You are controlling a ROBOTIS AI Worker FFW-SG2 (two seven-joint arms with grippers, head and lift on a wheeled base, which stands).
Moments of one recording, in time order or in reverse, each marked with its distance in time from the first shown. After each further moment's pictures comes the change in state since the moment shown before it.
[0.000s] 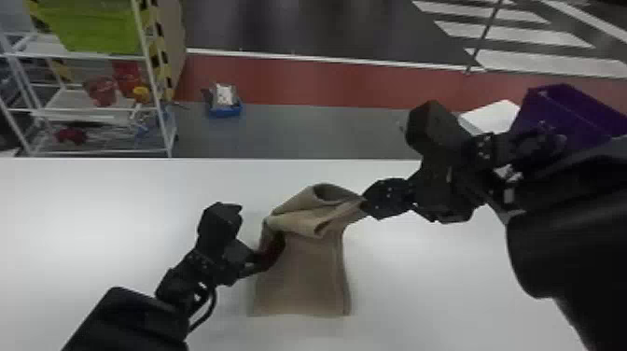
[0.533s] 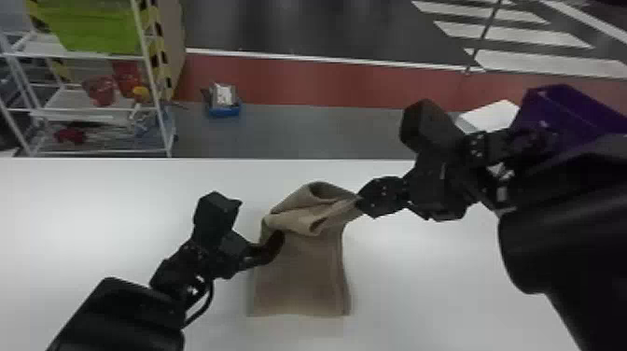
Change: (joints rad) left arm -0.004 0.000 0.006 -0.063 0.018 0.079 -0.034; right arm -0.011 0.018 0.006 0.023 0.004 -0.014 0.000
